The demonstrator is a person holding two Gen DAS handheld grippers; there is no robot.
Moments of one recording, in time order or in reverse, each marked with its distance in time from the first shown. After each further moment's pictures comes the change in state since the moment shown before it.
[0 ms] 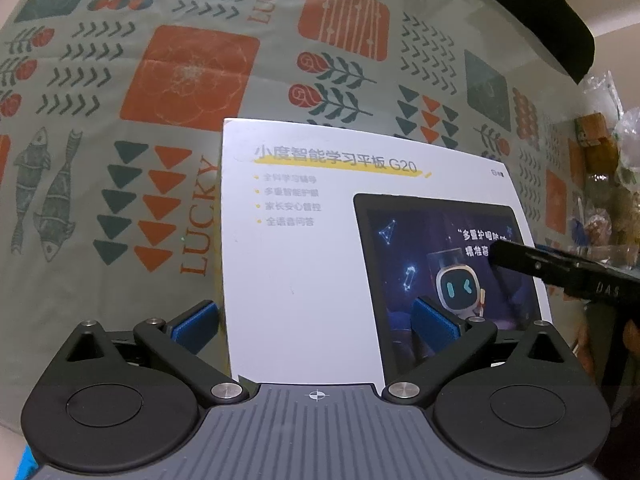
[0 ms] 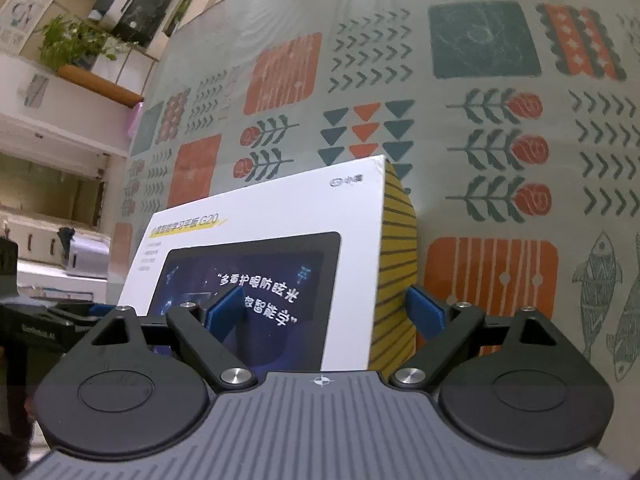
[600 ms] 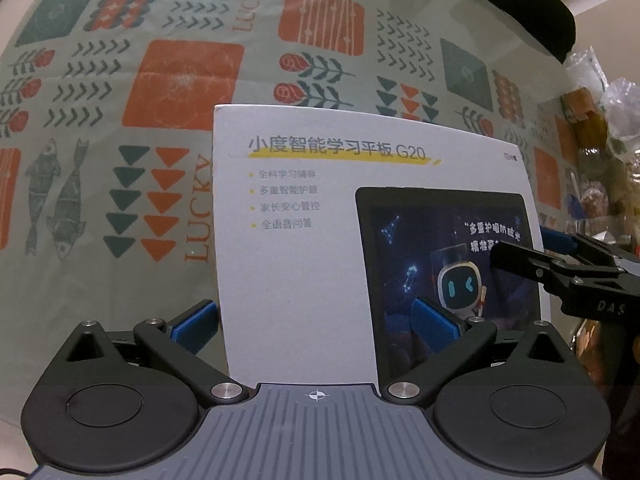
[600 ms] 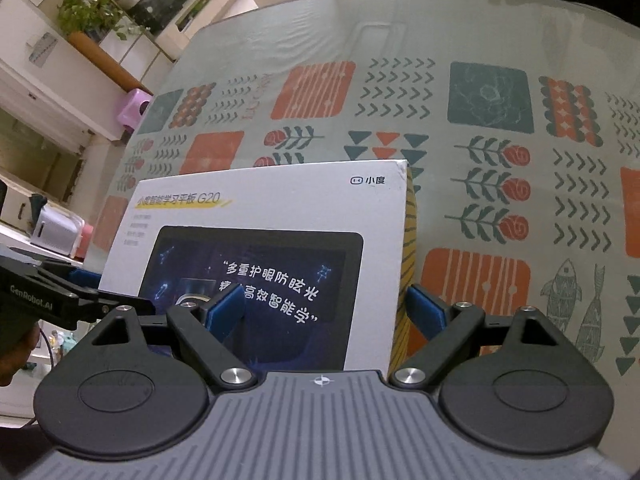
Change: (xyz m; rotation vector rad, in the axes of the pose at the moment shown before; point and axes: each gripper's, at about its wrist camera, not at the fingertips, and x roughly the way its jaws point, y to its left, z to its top) left arm -0.016 -0.011 -0.020 0.078 -0.018 0.018; right arm -0.034 0.040 -0.028 -0.110 -0.082 -0.108
